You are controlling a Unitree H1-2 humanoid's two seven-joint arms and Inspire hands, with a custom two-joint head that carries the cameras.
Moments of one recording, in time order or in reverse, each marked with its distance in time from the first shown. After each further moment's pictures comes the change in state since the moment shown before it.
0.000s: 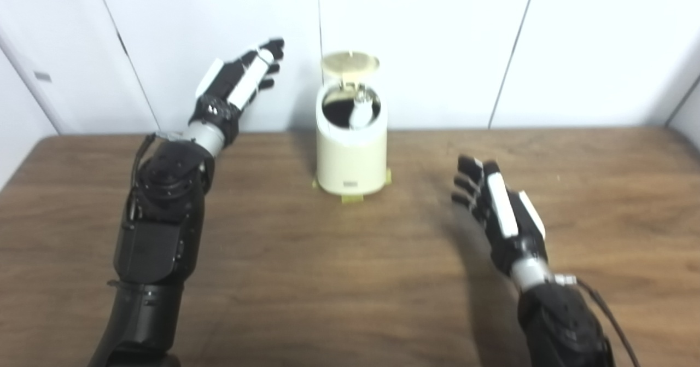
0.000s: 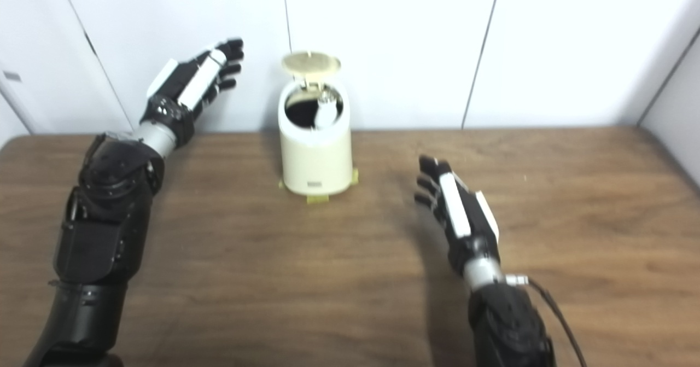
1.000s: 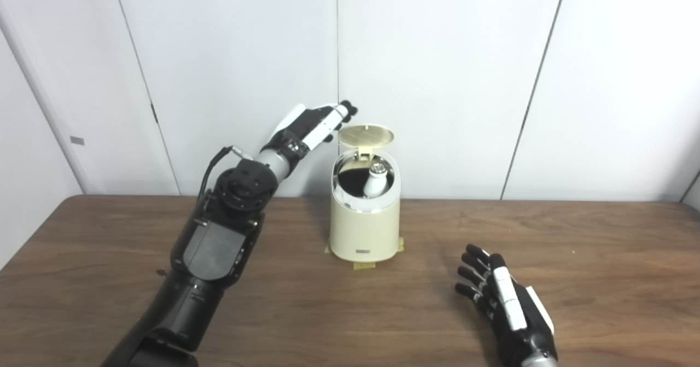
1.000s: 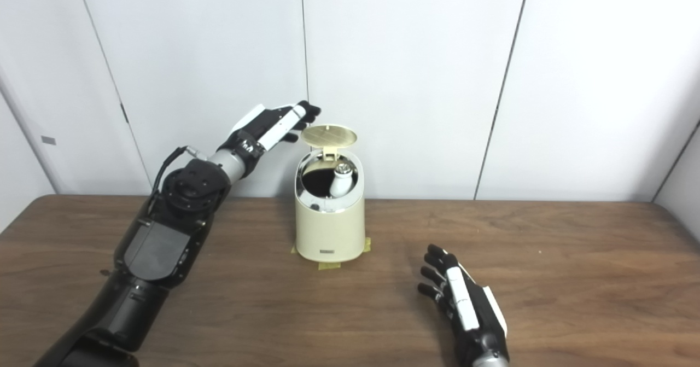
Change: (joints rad) left arm -0.214 0.009 -0.224 0.252 0.200 -0.112 -0.052; right arm 0.041 0.020 0.017 0.076 0.036 -0.087 0.003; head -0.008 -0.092
